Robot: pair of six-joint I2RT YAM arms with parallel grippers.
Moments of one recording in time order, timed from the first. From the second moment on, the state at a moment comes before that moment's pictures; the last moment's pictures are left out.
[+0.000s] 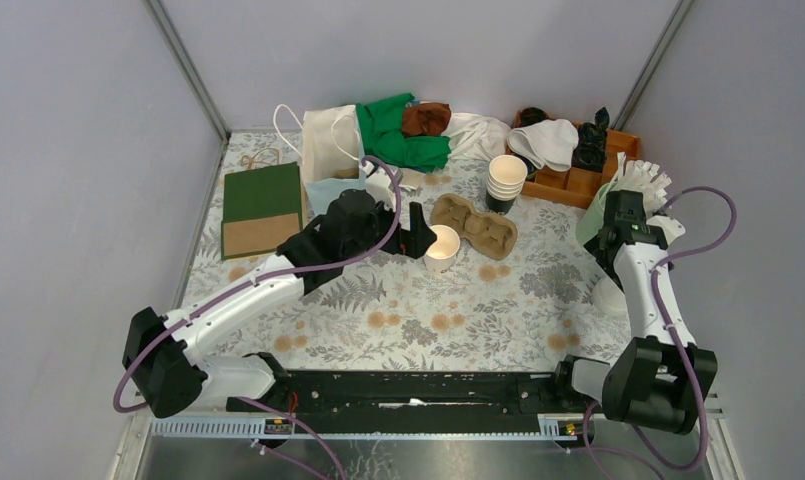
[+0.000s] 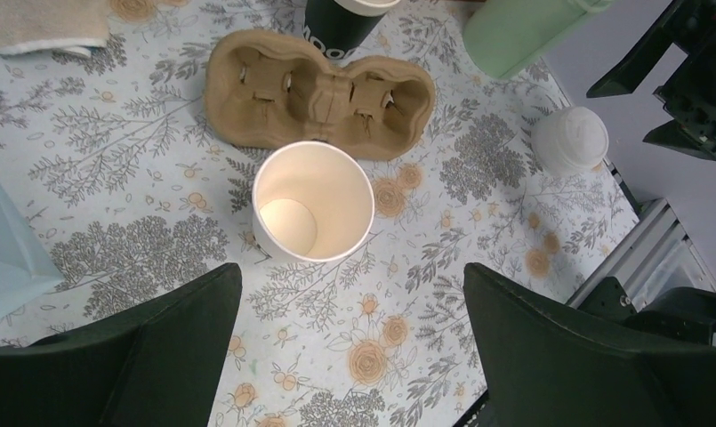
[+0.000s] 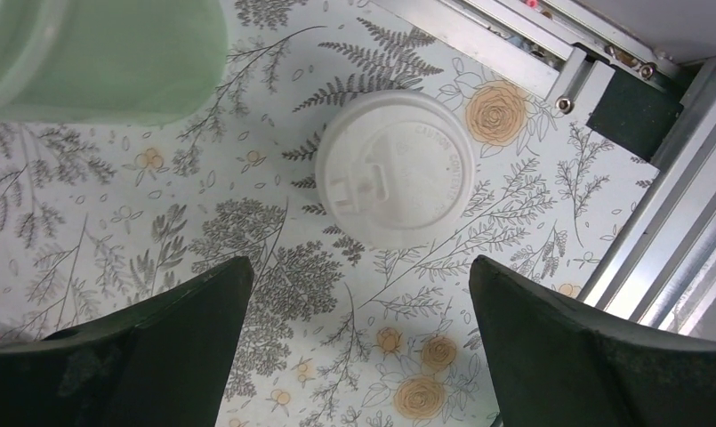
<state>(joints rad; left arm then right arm) -0.80 1.24 1.03 -0.18 0.01 -0.45 -0.20 1.20 0.95 -0.89 0.52 0.76</state>
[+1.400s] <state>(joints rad) -0.80 1.23 0.94 -0.16 0.04 -0.47 -0.38 1.31 0.82 -0.67 0.40 0.66</state>
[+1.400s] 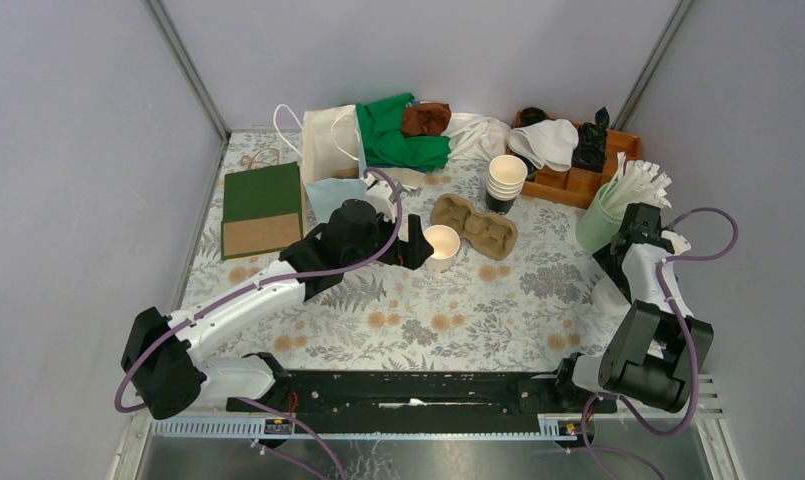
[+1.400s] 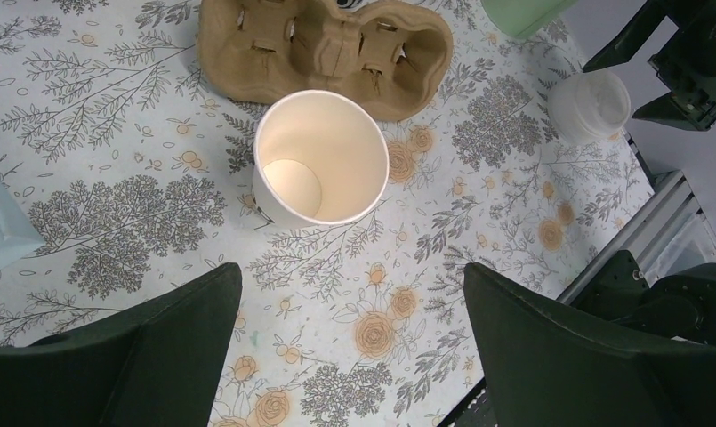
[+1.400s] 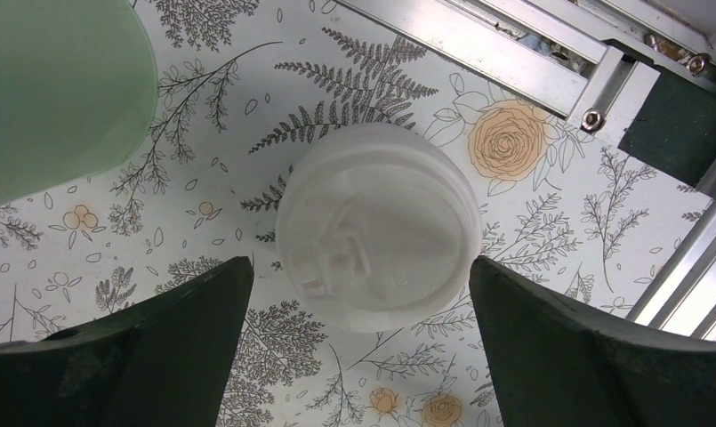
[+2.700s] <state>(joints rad) -0.80 1.22 0.92 -0.16 0.05 -0.45 -0.41 1.21 0.84 -0.76 0.29 0.68</state>
